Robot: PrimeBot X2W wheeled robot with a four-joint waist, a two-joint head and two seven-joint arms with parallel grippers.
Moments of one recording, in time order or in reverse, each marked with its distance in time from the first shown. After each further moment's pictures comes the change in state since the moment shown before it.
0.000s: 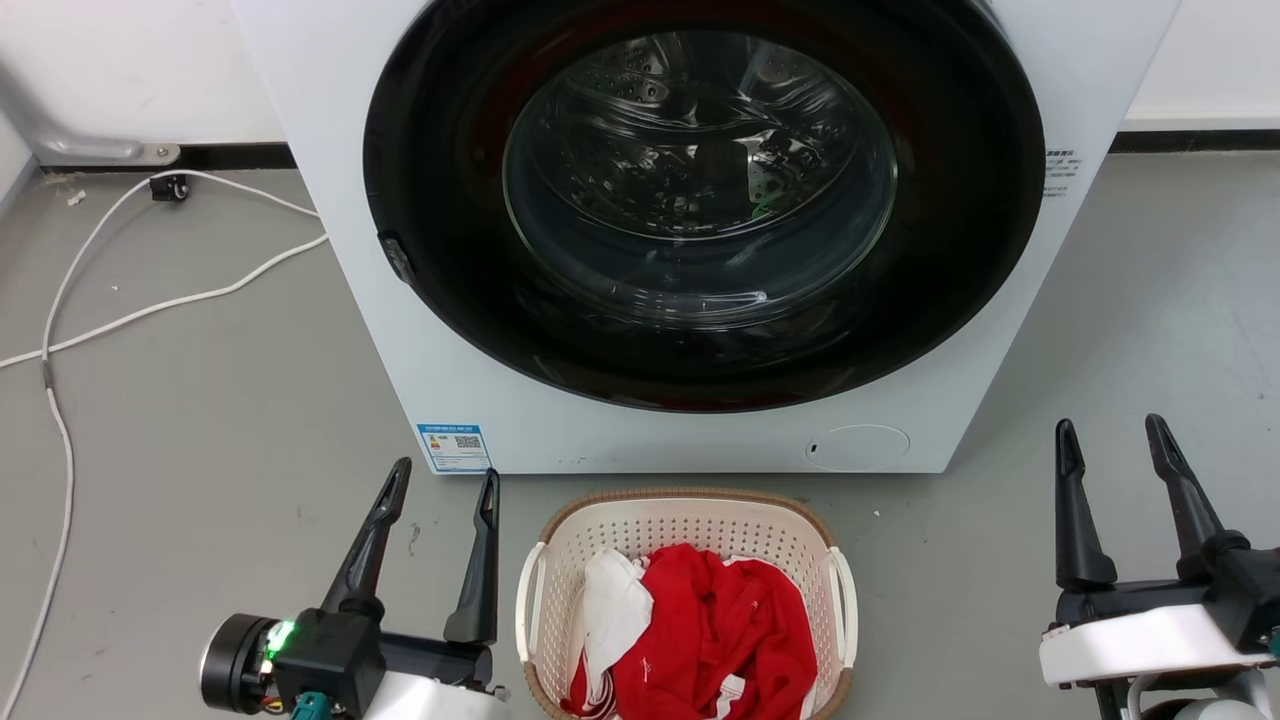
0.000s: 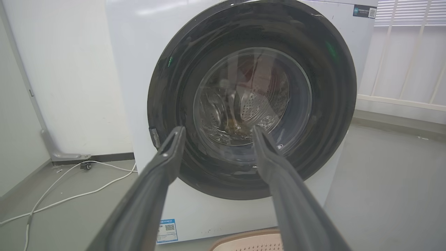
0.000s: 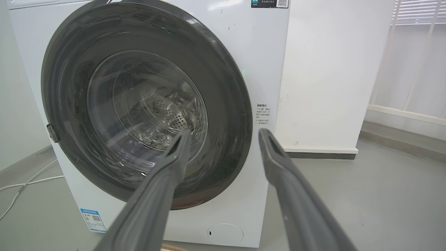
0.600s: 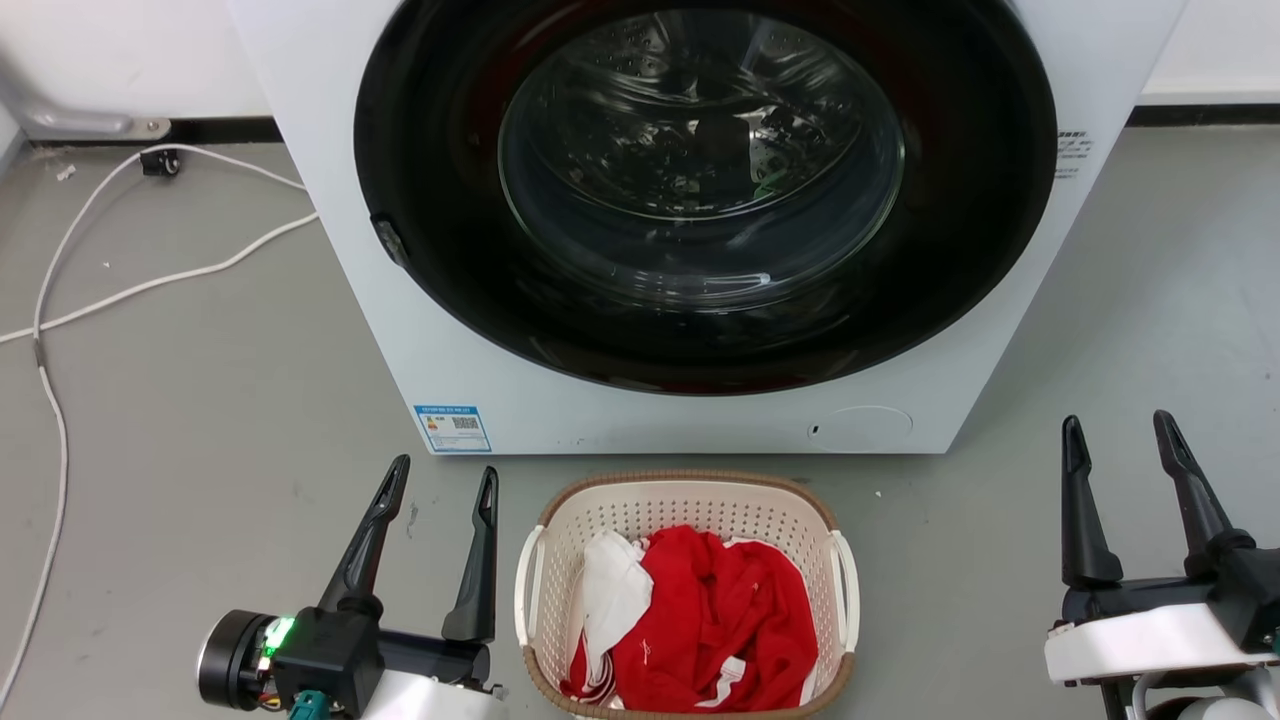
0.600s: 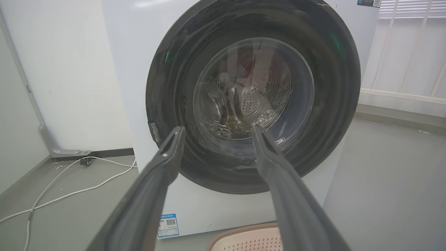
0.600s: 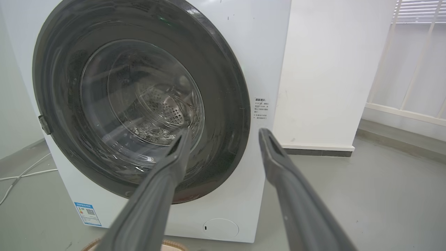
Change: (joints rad) left arm -0.001 -0.023 0.028 0.000 0.034 -0.027 -0.007; right arm -0.002 0.000 -0.009 -0.004 -0.024 0.000 -0.008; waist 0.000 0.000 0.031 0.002
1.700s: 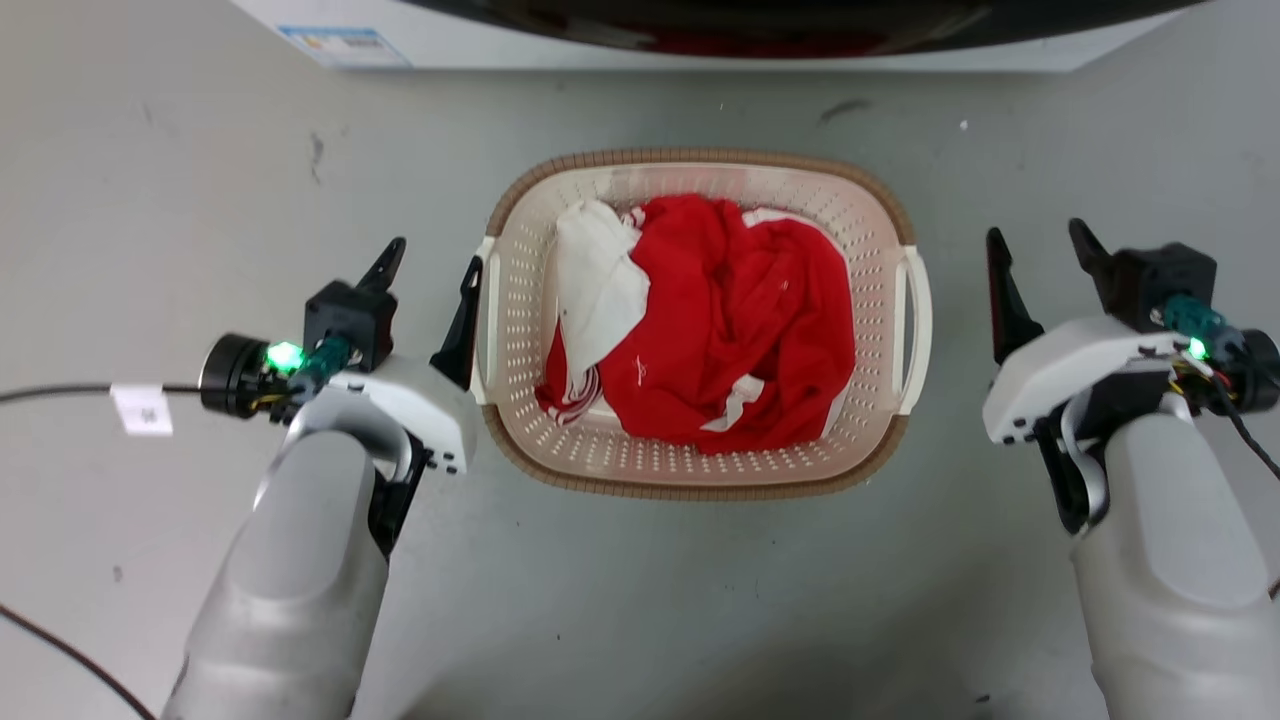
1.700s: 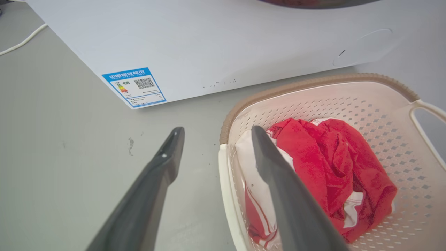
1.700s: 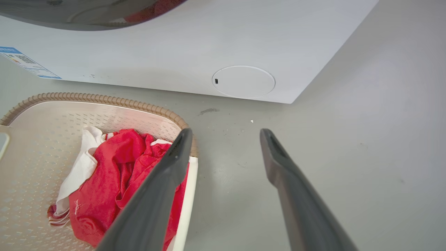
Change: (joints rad) left arm -0.701 0.105 -0.058 0.793 -0.042 -0.048 0.000; right arm -0.569 -0.001 0.003 0.560 -0.077 0.000 0.155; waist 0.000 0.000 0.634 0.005
